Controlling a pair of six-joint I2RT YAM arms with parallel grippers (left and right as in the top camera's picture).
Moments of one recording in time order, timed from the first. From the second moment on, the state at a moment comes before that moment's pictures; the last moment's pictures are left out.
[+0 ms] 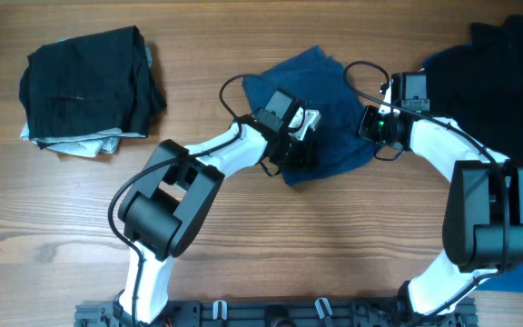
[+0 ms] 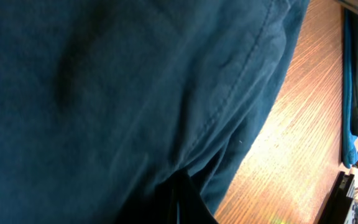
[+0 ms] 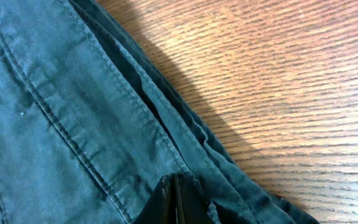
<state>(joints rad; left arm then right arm) -0.63 2.13 1.31 -0.30 0.58 -0.36 0.01 1.86 1.03 -0.31 -0.17 0.35</state>
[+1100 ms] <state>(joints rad) -0.63 2.05 1.33 -0.61 0.32 -0.50 0.00 1.57 1.18 -0.54 -0.08 0.32</state>
